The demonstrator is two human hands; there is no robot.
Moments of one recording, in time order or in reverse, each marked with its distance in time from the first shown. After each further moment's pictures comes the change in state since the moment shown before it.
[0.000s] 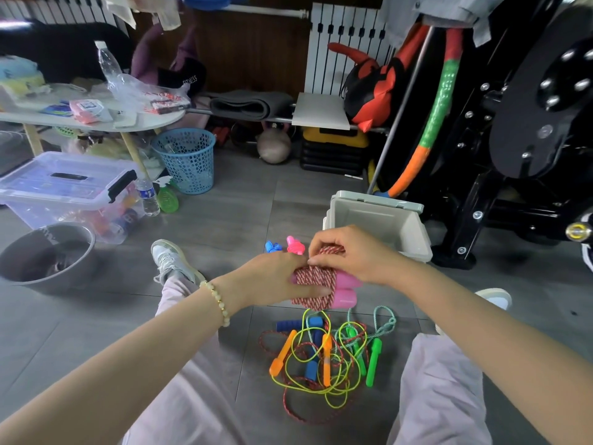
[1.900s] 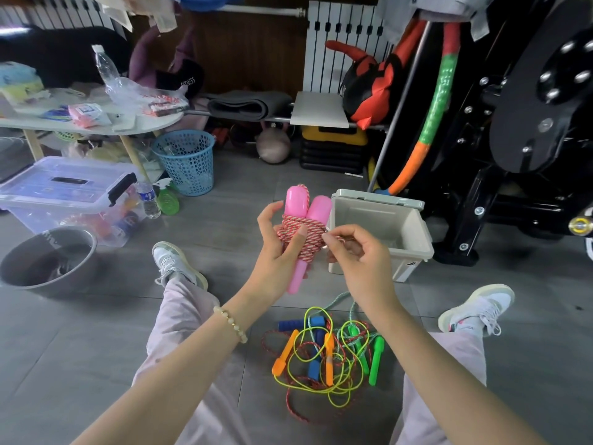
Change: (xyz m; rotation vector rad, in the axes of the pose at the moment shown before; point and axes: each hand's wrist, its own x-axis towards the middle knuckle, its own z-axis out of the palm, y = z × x) left_hand 0.010 0.020 0.019 -1.057 0.655 0.001; right_hand -0.023 -0.009 0.046 0.584 0.760 0.133
